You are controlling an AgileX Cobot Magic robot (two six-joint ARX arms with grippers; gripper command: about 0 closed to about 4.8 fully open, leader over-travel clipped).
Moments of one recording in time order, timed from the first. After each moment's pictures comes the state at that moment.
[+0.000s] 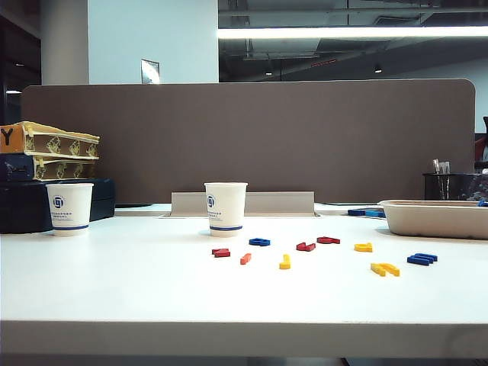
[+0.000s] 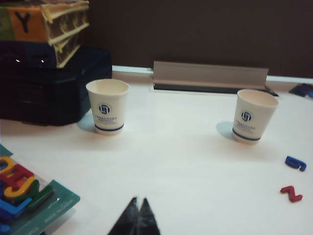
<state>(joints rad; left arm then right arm) -0.38 0.05 0.00 0.05 -0.27 -0.06 0.13 0.07 0.01 -0.07 0.26 0.04</state>
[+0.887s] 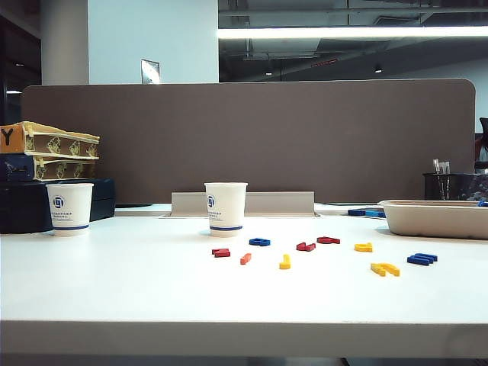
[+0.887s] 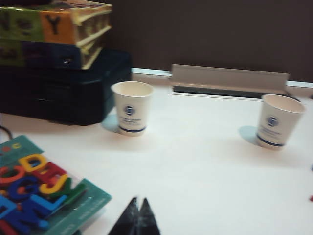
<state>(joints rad) -0.12 0.00 0.00 0.00 -0.07 -0.06 0.13 0.07 0.01 -0.07 0.26 0.04</state>
